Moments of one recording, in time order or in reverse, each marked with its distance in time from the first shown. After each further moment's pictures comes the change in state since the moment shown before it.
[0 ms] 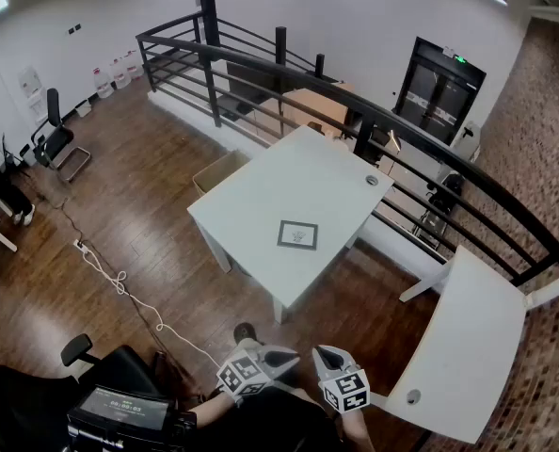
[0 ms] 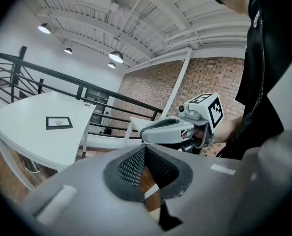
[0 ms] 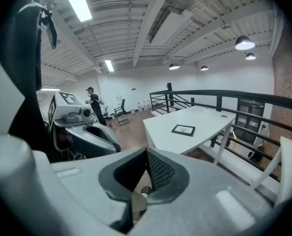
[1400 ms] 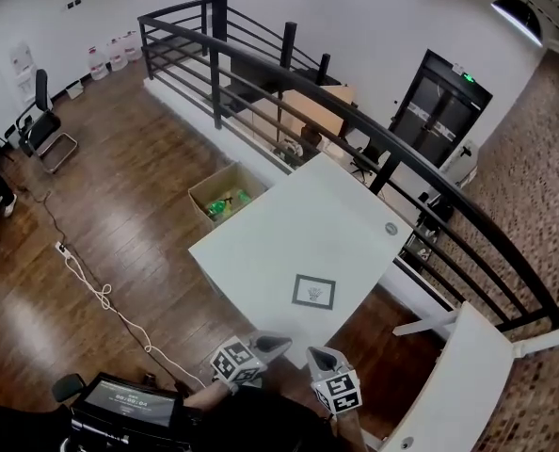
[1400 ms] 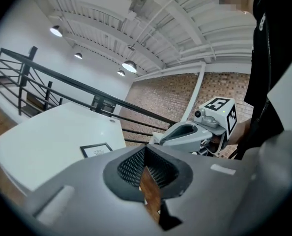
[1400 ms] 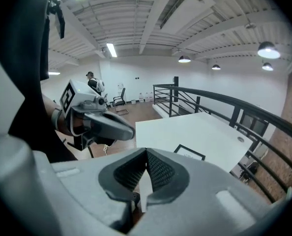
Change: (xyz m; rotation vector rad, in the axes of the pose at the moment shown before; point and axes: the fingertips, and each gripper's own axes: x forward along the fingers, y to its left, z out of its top) left arm -0.042 0.249 0.122 -0.043 -0.094 0.046; right arm 0.187 -0.050 0.134 -0.138 0.130 -0.011
